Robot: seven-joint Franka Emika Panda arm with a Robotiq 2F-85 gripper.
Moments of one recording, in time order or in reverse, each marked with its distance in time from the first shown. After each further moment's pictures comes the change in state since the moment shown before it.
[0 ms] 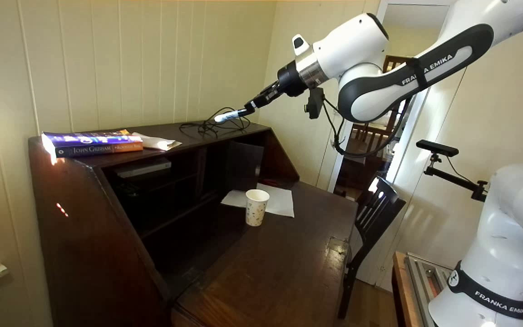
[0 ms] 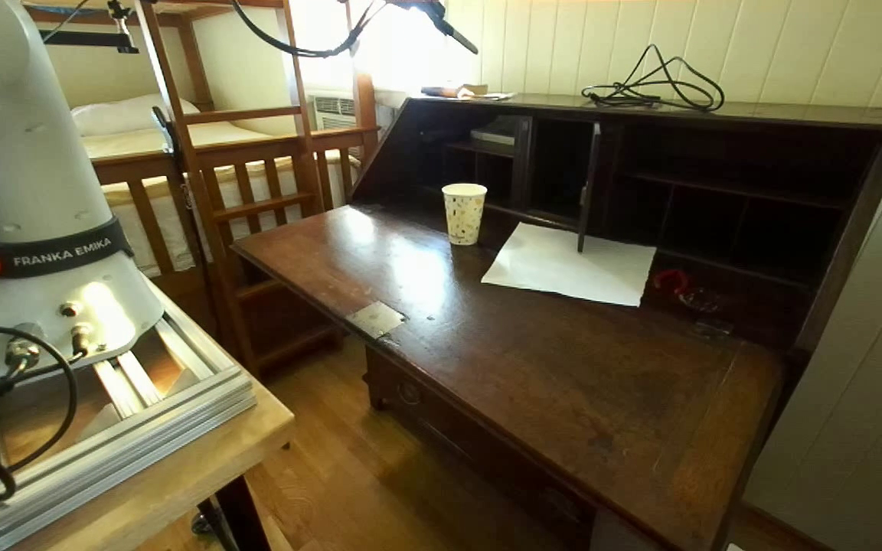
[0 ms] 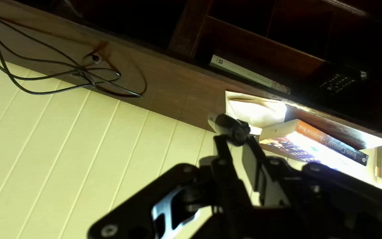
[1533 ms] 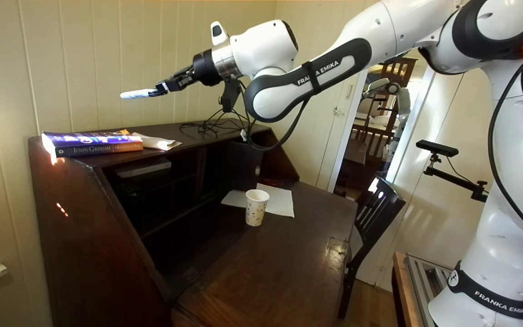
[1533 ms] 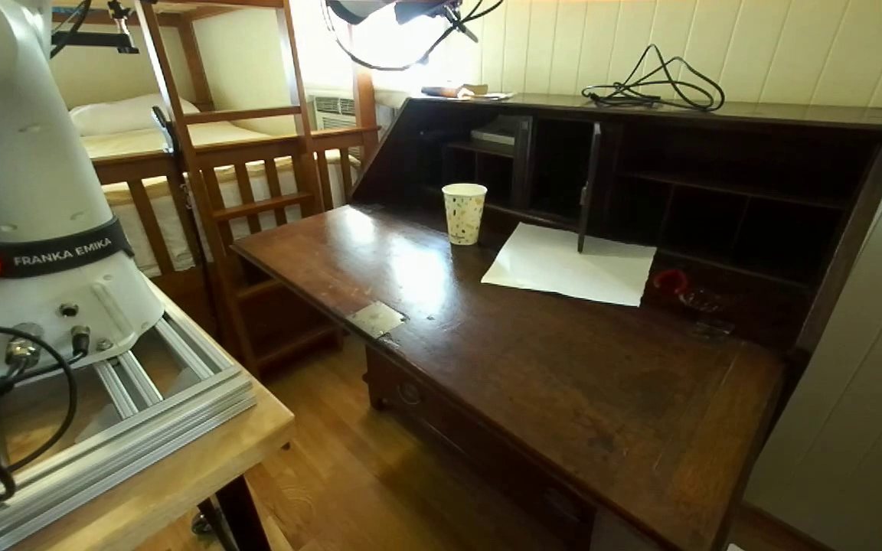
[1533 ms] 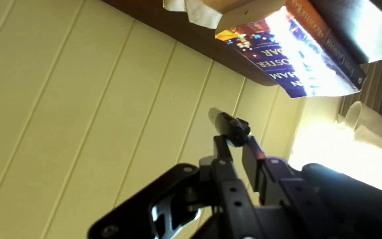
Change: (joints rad) arm -0.079 0.608 0.281 0.663 0.107 0.121 -0.257
